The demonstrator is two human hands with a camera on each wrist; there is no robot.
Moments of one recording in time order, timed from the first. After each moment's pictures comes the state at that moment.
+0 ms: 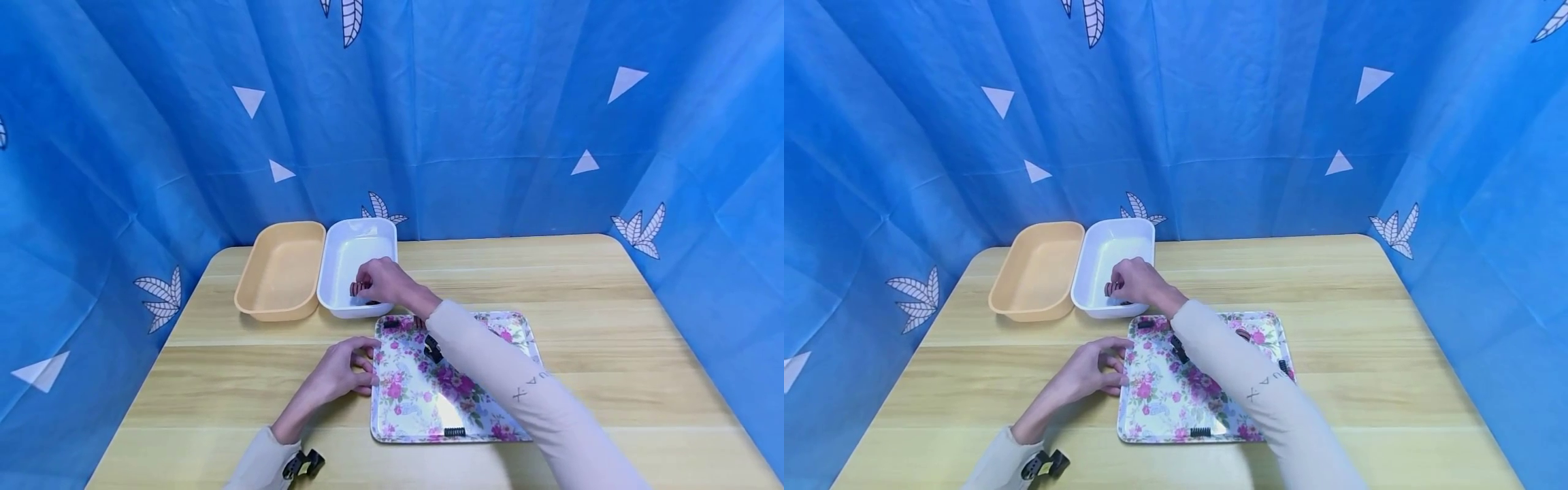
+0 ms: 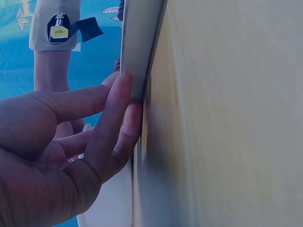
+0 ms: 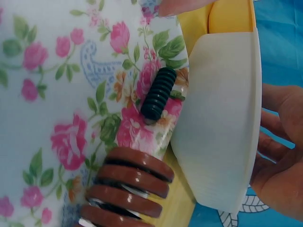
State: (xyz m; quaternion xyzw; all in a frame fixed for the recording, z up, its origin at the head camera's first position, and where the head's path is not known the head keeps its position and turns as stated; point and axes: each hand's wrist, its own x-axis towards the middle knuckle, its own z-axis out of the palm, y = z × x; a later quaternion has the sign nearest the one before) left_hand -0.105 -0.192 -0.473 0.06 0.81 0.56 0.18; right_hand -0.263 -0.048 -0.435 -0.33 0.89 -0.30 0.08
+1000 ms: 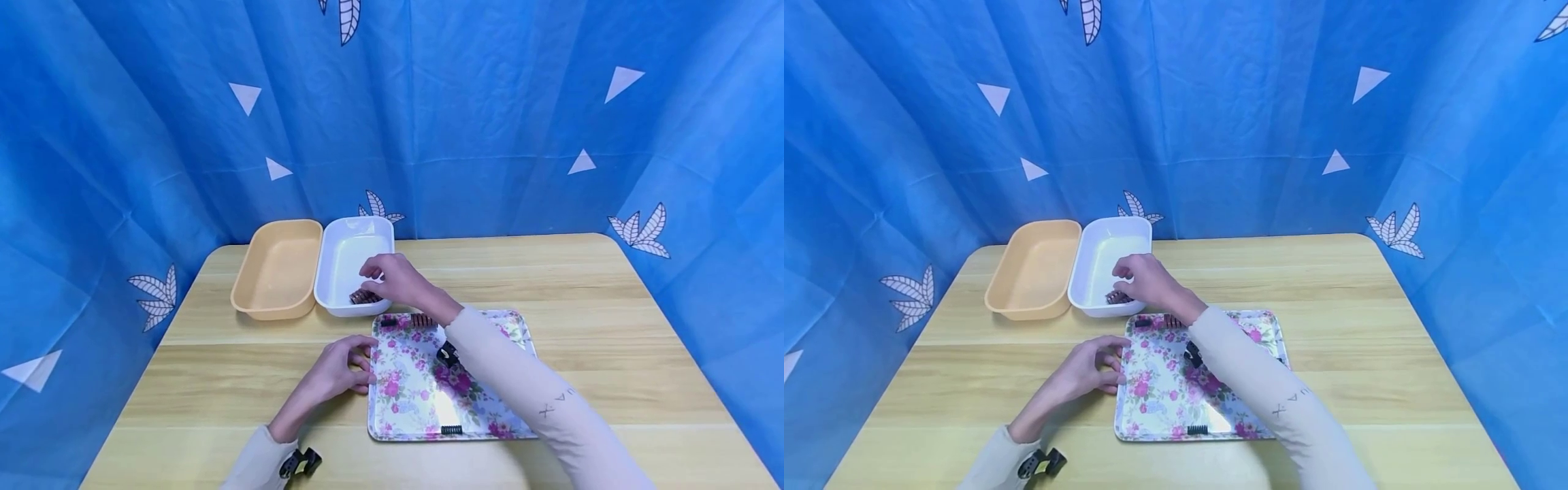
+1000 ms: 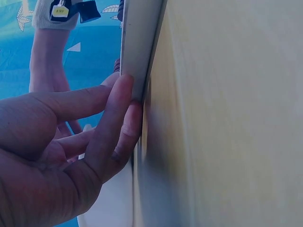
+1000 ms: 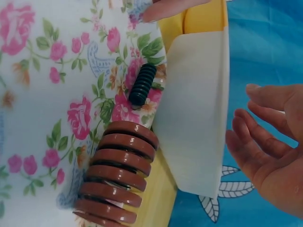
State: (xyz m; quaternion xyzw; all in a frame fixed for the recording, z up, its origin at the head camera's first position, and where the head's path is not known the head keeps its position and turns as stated) left_hand -0.105 -0.191 -0.475 0.06 0.81 0.55 0.18; right_hand -0.250 -0.022 -0.422 -0.34 0.86 -0.37 0.05
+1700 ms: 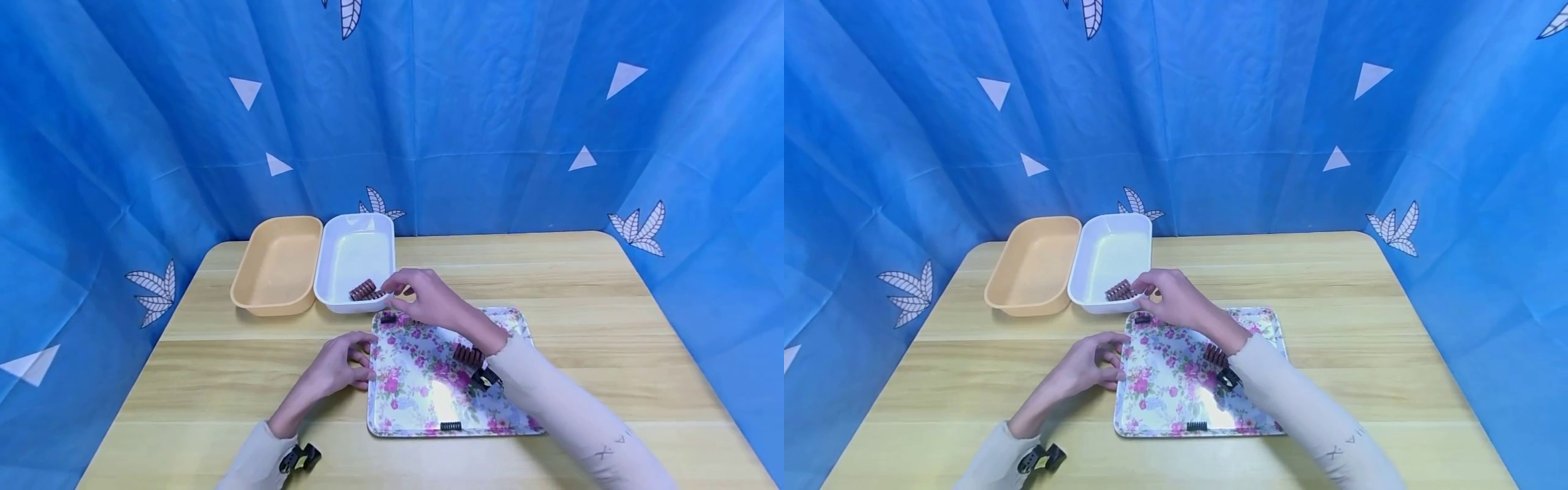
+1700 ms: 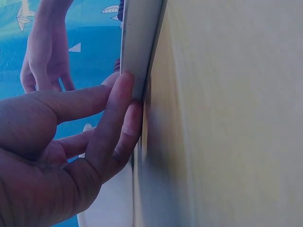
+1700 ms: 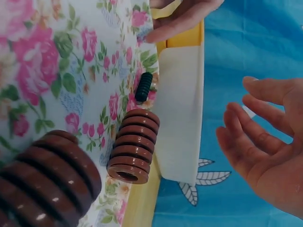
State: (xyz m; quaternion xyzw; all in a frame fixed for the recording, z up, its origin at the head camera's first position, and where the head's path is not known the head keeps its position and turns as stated) left_hand -0.108 -0.191 -0.477 0.05 0.81 0.56 0.17; right_hand -0.206 0.034 -0.419 -0.37 0.84 -0.40 0.04
